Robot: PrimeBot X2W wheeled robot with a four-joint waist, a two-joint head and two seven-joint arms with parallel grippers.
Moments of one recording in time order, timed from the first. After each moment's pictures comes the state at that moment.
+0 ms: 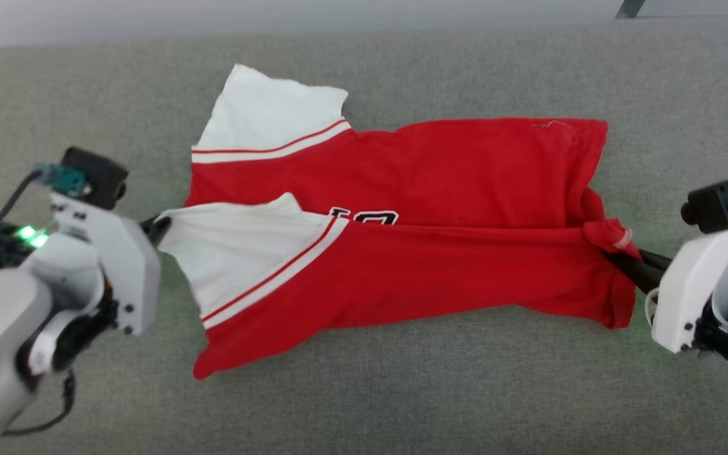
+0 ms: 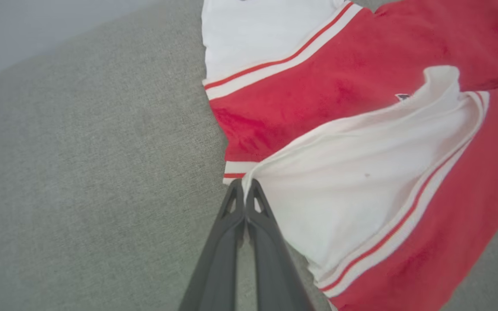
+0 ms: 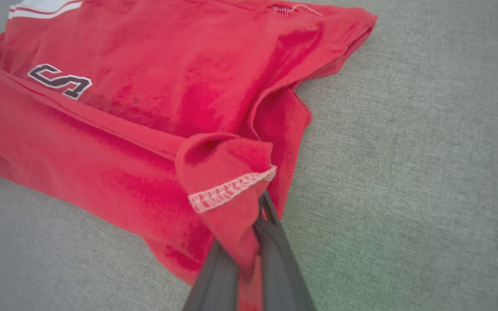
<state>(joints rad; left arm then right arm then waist) -0.82 0.97 -0.95 0.03 -1.06 0.22 0.36 -0.49 -0.57 0.41 0.19 0.82 0.13 0.50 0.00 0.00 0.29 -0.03</state>
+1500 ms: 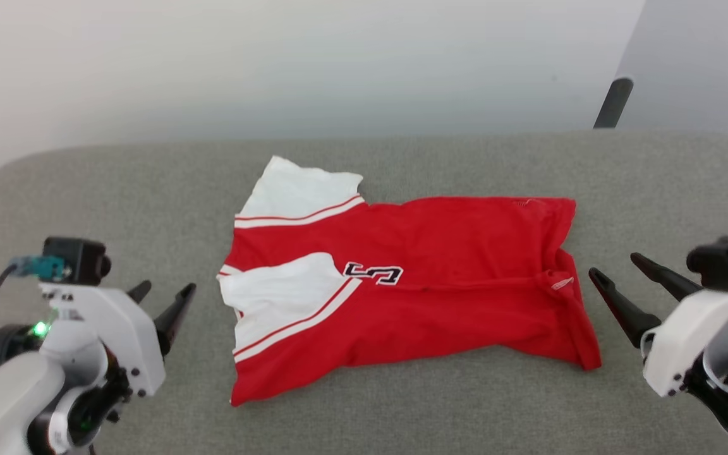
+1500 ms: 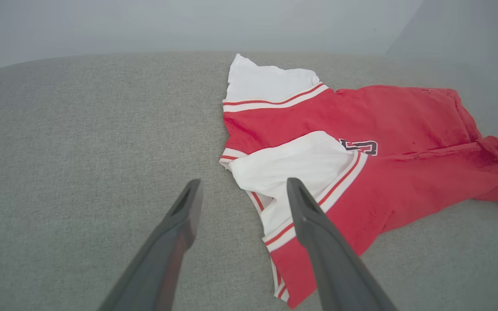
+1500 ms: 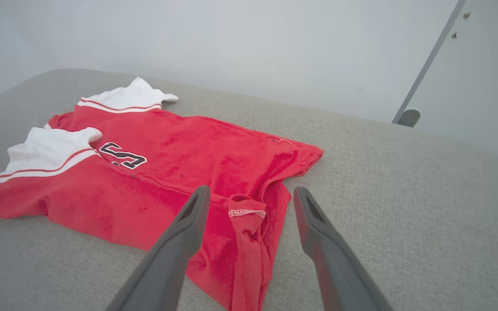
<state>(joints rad) -0.58 0.90 -0.87 0.08 -1.23 0.24 0.16 -0.38 -0.53 0.41 0.23 0.68 0.13 0.22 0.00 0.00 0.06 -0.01</state>
